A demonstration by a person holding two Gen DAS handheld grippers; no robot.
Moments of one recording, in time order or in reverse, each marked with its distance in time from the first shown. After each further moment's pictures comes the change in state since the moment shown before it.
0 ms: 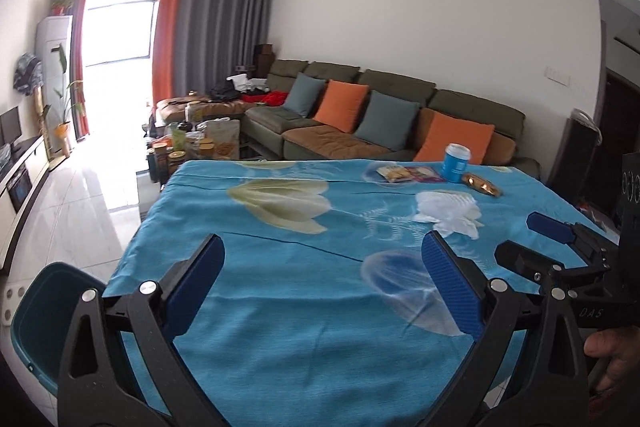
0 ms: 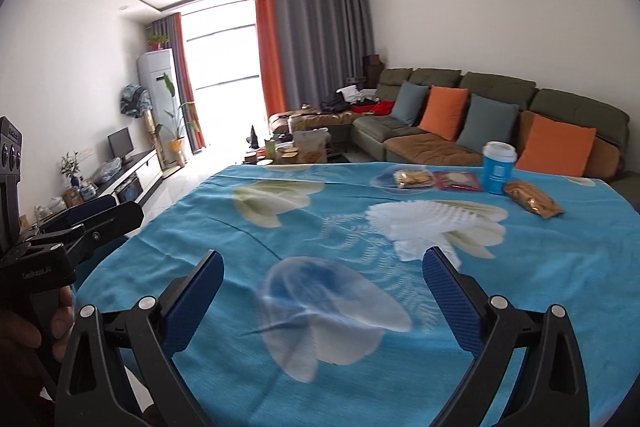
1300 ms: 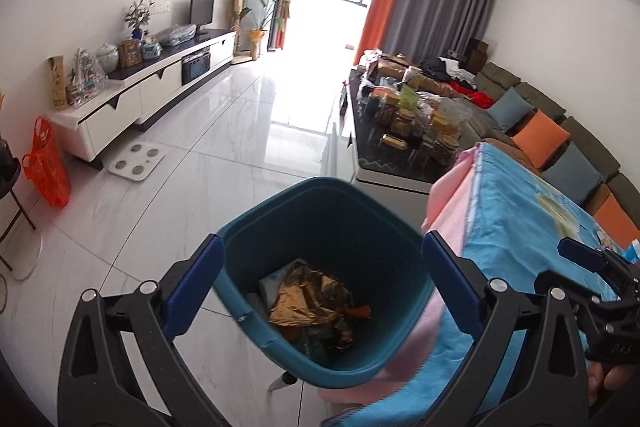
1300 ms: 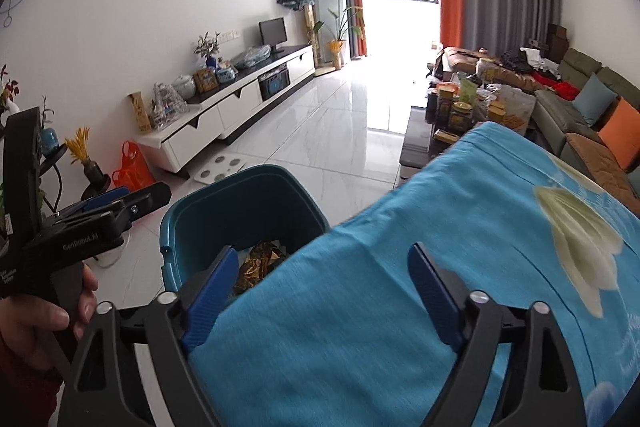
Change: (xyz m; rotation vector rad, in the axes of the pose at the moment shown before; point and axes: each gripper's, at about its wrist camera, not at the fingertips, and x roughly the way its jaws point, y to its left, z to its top) left arm -0.097 0.284 -0.079 -0.495 0.104 0.622; right arm 0.137 0.274 0.020 -0.350 0.313 0.529
